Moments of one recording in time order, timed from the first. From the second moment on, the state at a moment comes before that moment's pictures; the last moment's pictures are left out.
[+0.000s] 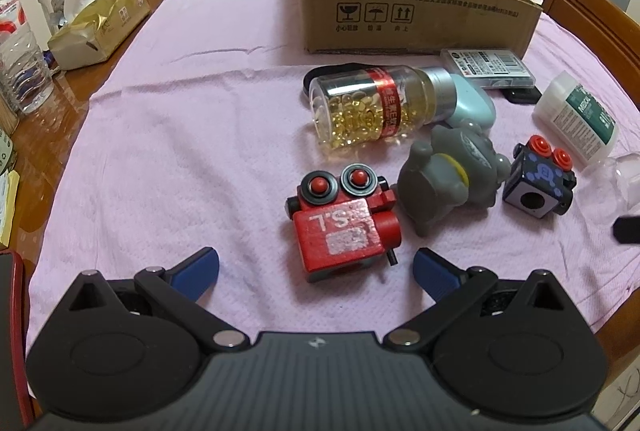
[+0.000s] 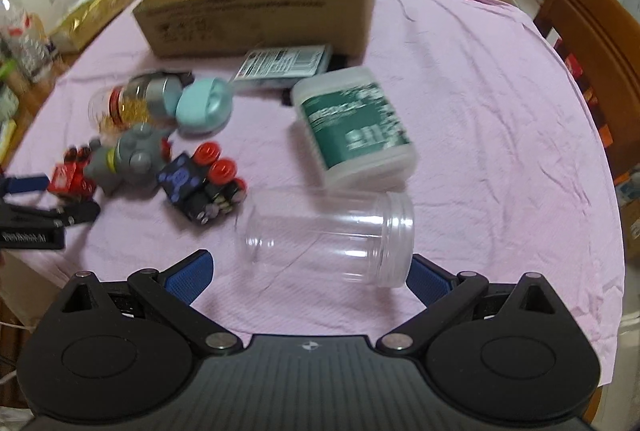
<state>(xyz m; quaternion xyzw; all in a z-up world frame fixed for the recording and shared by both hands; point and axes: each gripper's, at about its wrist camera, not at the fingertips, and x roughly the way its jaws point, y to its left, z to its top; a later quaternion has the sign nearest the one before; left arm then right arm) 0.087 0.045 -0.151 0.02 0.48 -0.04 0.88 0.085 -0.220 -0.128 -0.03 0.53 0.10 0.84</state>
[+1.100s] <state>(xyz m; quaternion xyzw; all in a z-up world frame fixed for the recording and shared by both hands) 0.104 0.049 -0.139 0.06 0.47 -0.08 0.88 0.076 -0.210 -0.158 -0.06 0.50 0.07 0.86</state>
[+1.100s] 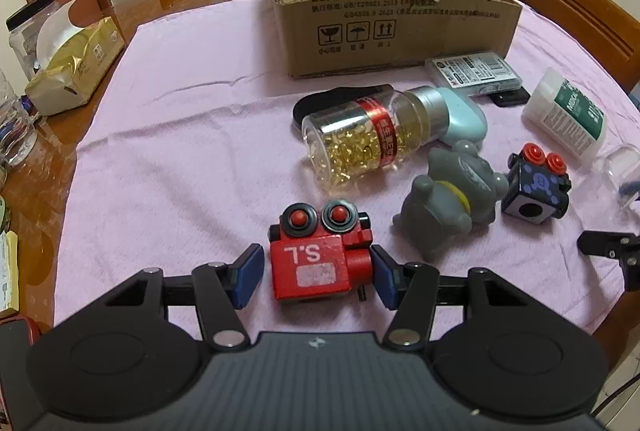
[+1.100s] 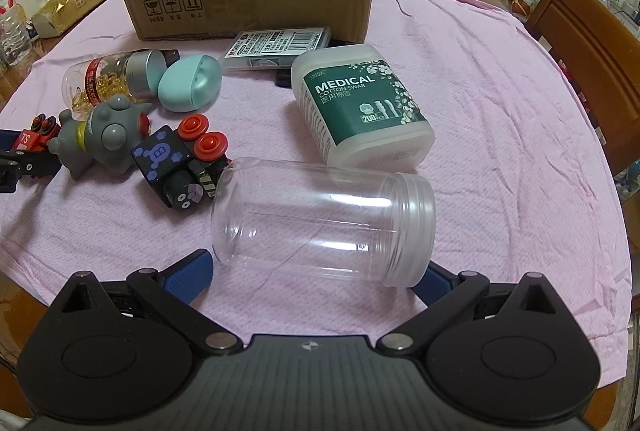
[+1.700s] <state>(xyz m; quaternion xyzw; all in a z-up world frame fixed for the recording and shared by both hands) 0.116 0.049 -0.138 0.05 0.49 -0.10 0.87 0.100 -0.208 -0.140 -0.04 0.53 0.06 0.85</state>
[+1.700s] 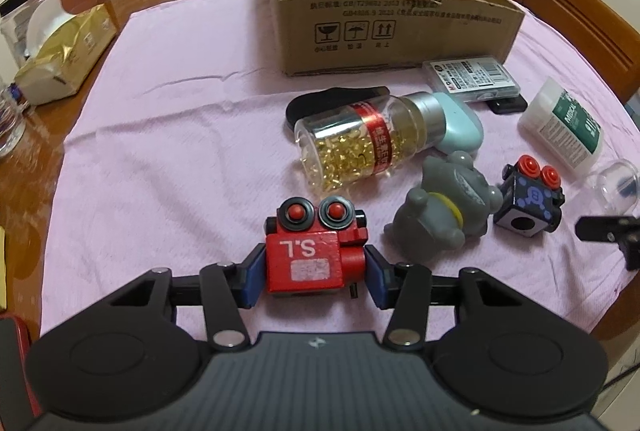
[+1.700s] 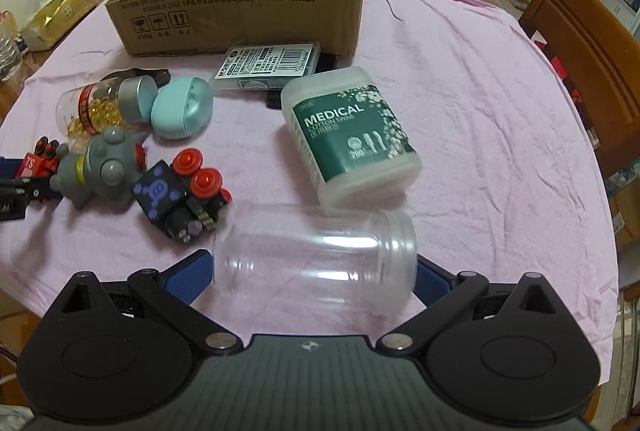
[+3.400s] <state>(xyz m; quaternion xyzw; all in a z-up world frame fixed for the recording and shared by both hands) 0.145 0.038 -0.029 0.11 0.45 -0.20 0.86 0.143 -0.181 -0.044 -0.13 0.50 0.21 0.83</state>
